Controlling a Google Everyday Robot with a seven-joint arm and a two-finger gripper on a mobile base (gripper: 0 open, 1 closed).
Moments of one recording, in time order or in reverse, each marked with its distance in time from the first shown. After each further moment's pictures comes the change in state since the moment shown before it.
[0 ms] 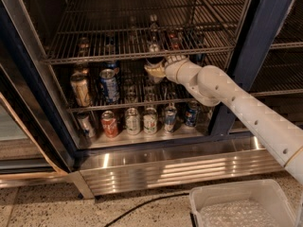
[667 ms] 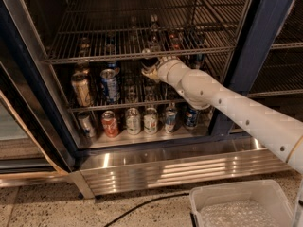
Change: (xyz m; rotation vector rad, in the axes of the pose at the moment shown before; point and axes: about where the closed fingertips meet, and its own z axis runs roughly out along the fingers) arm 0.010 0.005 0.004 0.100 0.145 -0.324
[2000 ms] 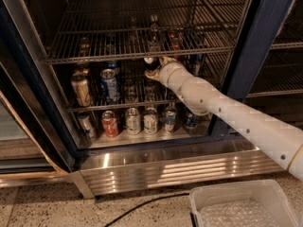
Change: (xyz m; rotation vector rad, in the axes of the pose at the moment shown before) arm 0.001 0.003 -0.006 0.056 0.001 -0.070
